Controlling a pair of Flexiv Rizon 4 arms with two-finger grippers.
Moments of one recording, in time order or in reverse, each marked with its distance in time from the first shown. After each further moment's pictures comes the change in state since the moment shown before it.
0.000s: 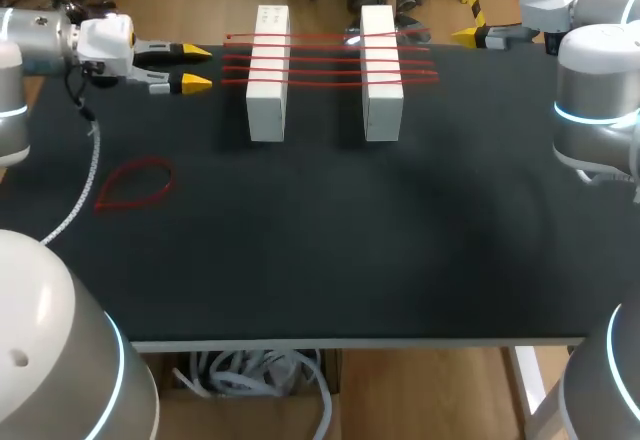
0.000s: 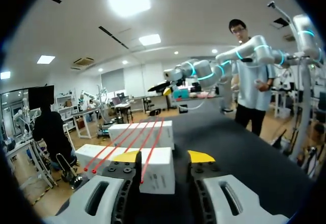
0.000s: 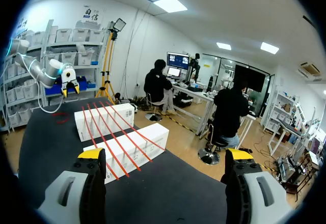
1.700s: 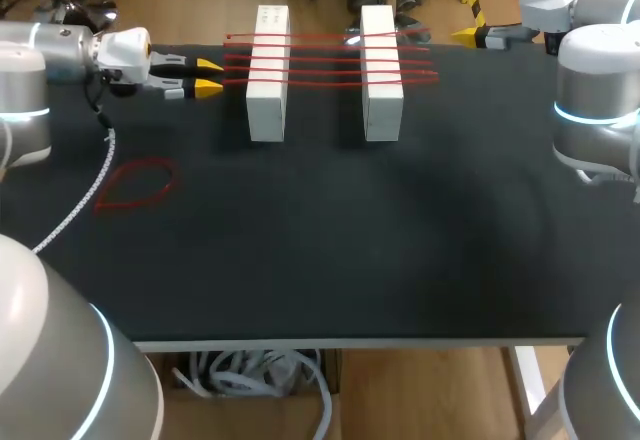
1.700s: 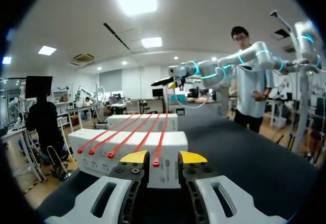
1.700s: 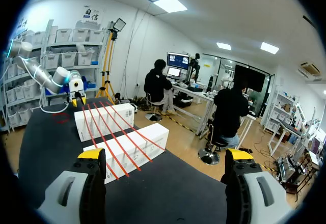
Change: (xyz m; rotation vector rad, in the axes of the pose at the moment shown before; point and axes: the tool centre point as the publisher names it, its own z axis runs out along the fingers) left arm -0.030 0.050 0.019 0.051 0.042 -0.069; right arm 0.000 0.000 0.000 0.000 0.000 0.000
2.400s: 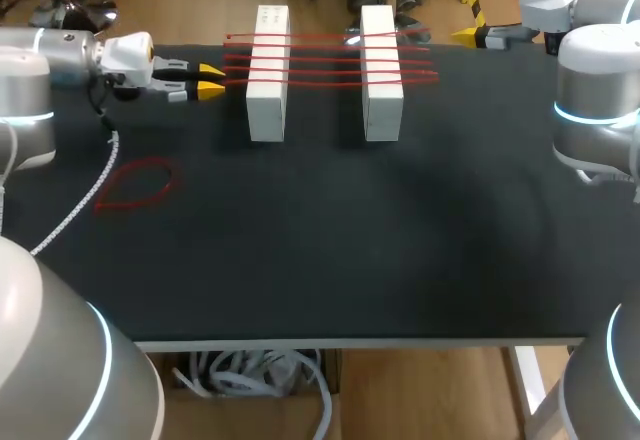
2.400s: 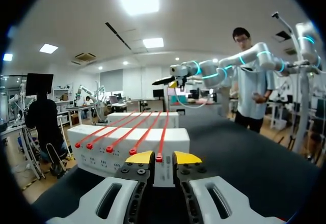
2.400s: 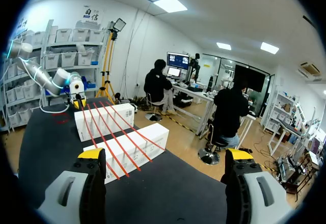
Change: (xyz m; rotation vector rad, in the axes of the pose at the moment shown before) left arm -0.001 0.009 0.004 0.009 -0.003 -0.017; right arm 0.000 0.000 0.000 0.000 0.000 0.000
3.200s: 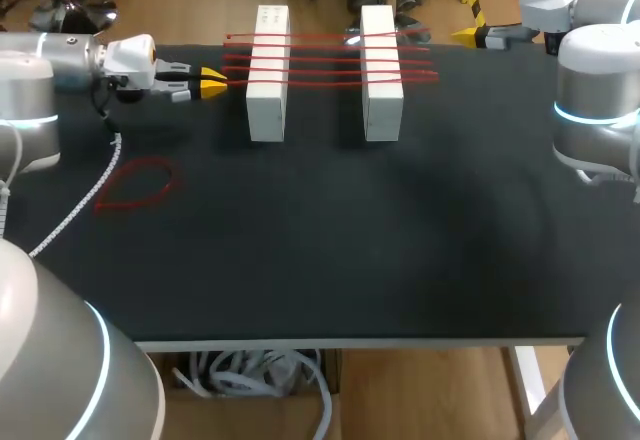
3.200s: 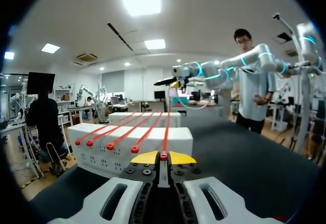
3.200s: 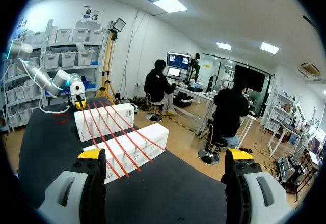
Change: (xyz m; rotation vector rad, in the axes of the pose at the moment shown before) left arm -0.004 0.004 0.003 0.016 -0.010 -0.009; right arm 0.000 0.000 0.000 0.000 0.000 0.000
